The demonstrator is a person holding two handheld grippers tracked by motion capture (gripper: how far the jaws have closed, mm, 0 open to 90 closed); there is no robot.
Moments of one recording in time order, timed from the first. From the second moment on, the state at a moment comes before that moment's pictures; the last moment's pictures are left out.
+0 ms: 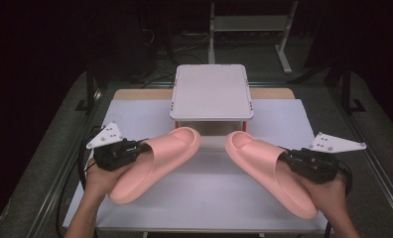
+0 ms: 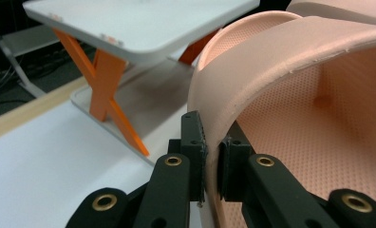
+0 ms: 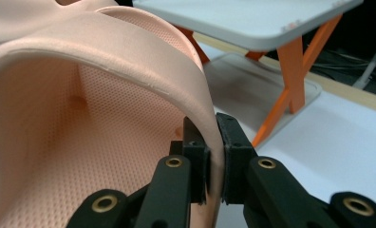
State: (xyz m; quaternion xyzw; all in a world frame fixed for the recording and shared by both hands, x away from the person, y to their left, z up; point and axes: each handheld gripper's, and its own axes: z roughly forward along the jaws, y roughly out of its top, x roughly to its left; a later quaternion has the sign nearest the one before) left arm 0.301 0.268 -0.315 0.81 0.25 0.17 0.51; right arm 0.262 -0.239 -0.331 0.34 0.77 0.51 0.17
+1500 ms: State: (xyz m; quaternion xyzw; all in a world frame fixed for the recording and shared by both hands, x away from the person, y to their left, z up) left arm 0.393 0.266 -0.246 0.80 0.27 0.19 0.51; right arm 0.355 -0.216 -0.250 0.32 0.78 0.51 0.19
